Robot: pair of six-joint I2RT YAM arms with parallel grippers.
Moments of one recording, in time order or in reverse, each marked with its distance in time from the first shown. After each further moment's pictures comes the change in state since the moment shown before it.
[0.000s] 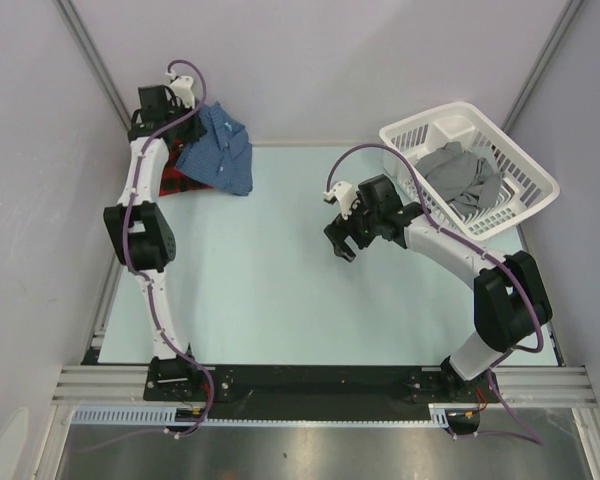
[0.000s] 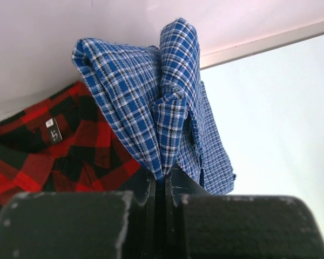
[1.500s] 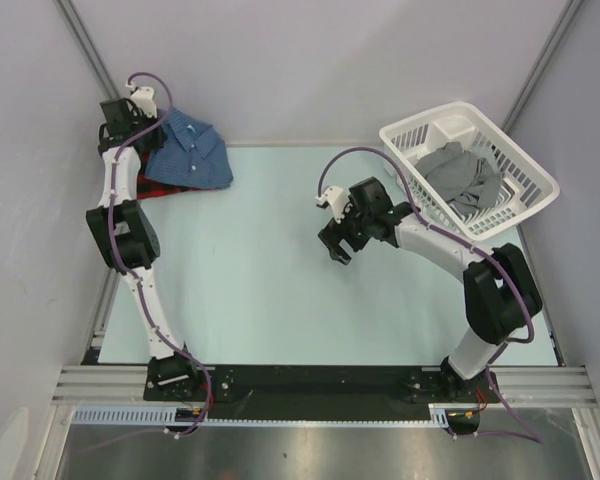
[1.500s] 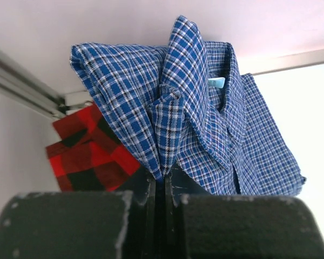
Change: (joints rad) left arm 0.173 0.071 -0.004 0.114 -0.012 0.069; right arm 0.031 0.053 0.021 -0.009 0.010 -0.018
